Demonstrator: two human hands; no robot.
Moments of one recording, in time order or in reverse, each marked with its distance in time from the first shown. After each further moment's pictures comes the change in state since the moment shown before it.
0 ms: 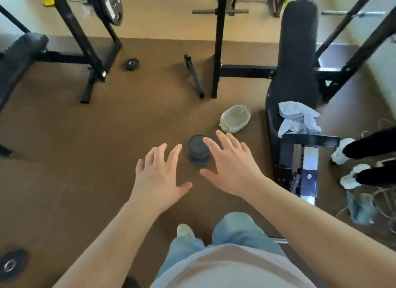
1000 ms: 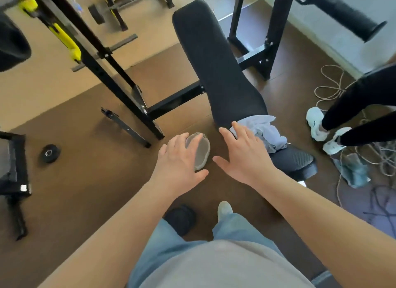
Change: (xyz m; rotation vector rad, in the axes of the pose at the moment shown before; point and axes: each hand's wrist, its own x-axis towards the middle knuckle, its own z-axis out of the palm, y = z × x) left_hand 0.527 0.305 -0.078 0.236 -0.085 0.627; right_hand 0.286 0.385 -0.127 0.243 0.178 0.650
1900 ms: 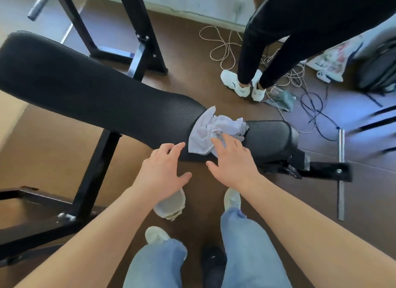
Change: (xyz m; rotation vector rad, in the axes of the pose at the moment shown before) left_hand 0.342 -0.029 0.064 0.031 -0.350 0.730; right_hand 0.187 0.054 0.100 0.152 0.089 0.825
